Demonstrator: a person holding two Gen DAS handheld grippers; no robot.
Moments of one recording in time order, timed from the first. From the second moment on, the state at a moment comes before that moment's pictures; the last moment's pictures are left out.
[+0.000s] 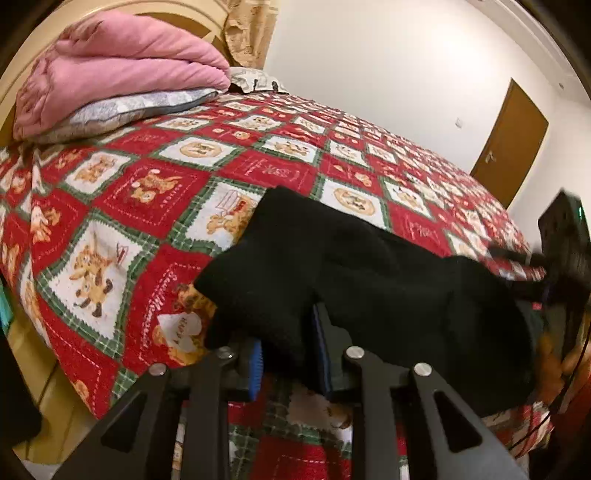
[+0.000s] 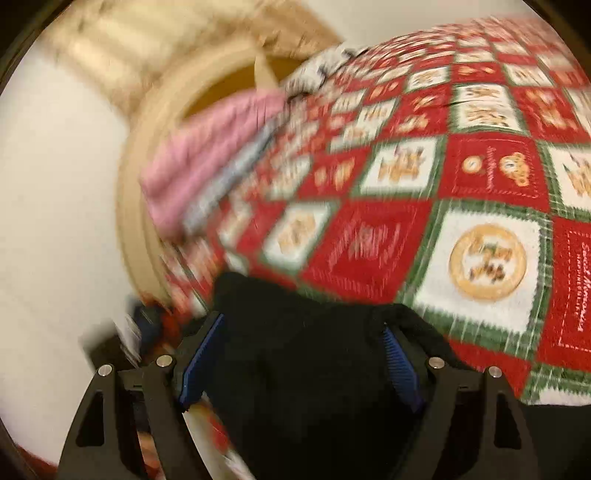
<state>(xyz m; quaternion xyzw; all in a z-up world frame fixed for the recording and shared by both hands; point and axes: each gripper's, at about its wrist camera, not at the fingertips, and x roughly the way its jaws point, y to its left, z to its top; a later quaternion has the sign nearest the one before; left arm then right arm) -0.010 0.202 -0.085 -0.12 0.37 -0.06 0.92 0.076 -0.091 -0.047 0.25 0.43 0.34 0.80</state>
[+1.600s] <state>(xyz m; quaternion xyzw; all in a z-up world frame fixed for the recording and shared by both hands) 0.018 0.120 -0.073 -0.02 0.40 -0.03 0.92 0.003 -0.538 -0.017 0.34 0.40 -0.16 0.84</state>
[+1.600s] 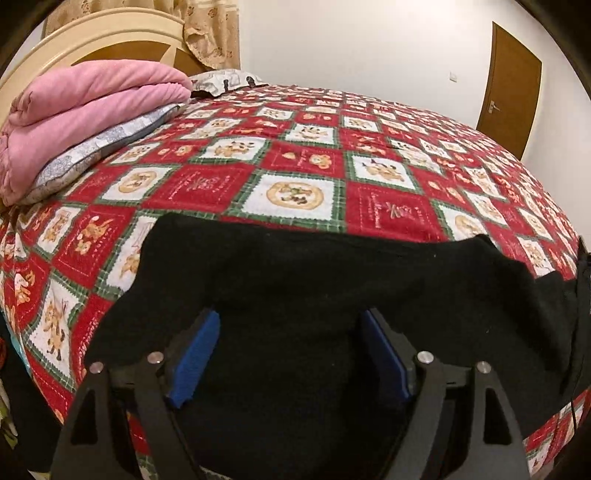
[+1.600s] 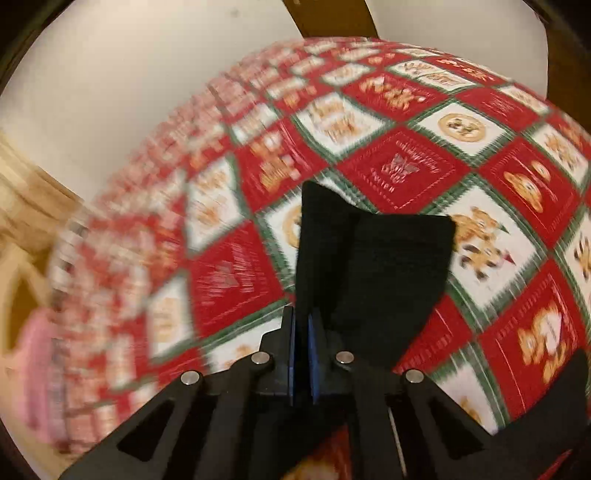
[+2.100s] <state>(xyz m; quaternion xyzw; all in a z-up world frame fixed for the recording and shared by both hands) 0.021 0.115 -0.074 -0.02 0.40 -0.03 0.92 -0.272 -0.574 -0.046 0.45 0.26 -0.21 0.83</state>
